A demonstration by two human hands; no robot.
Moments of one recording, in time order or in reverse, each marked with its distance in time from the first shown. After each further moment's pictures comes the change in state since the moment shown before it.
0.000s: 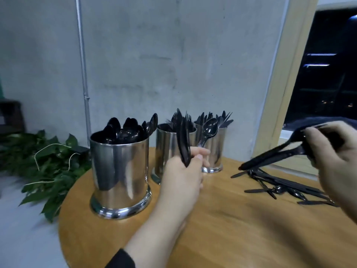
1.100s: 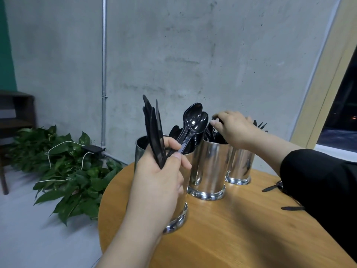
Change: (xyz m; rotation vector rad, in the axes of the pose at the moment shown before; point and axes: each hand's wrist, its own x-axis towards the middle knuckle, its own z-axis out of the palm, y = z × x) left_hand 0.006 0.037 -0.137 -0.089 0.124 0.186; right_hand 0.104 -0.112 0.240 -0.444 -0.678 -0.246
